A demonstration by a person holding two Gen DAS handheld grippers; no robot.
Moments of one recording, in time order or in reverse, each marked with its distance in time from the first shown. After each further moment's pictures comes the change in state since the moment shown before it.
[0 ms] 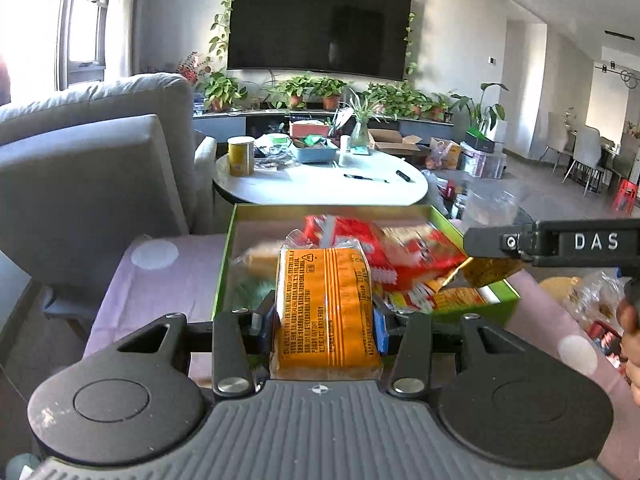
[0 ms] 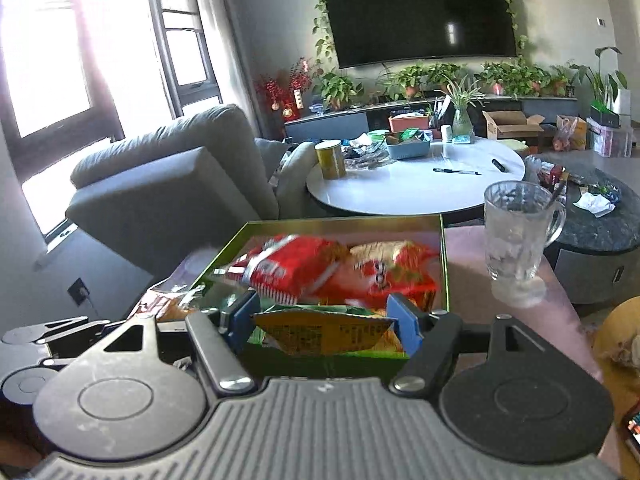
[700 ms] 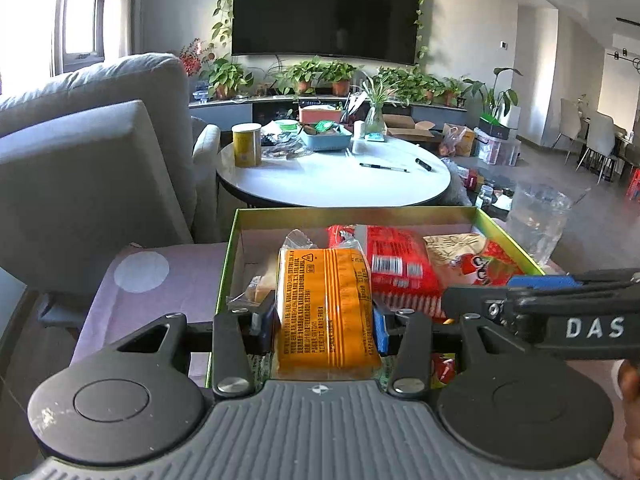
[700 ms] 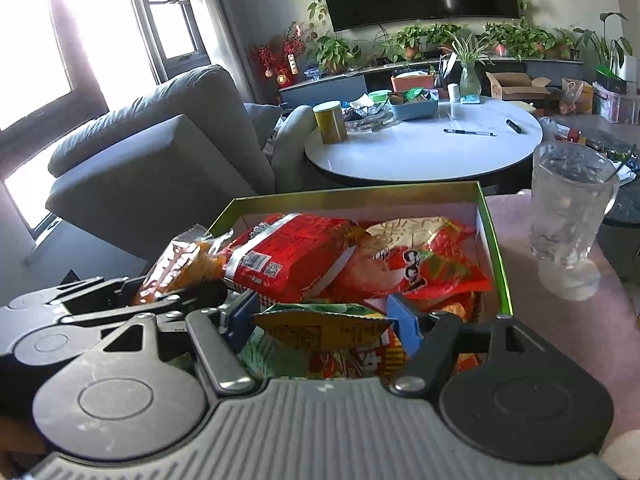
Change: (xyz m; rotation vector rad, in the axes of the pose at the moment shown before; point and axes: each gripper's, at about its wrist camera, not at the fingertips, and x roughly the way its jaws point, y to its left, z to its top) left arm 0.074 0.012 0.016 0.011 0.048 0.031; right arm 0.069 0.006 0.002 0.038 0.103 0.006
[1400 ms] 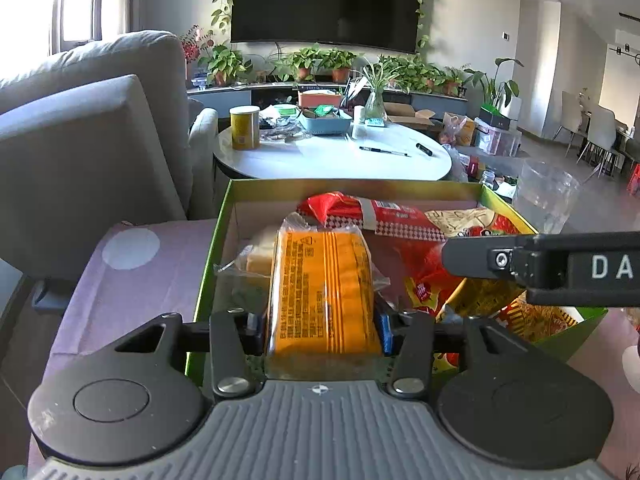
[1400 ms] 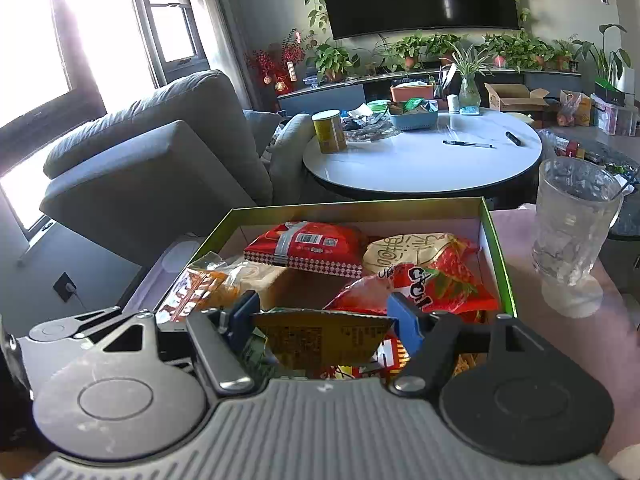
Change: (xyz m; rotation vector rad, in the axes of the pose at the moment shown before) left arm 0.017 0.001 -0.012 -0.004 0.034 -0.006; right arm 0.004 0.005 0.002 -0.017 -0.023 -0.018
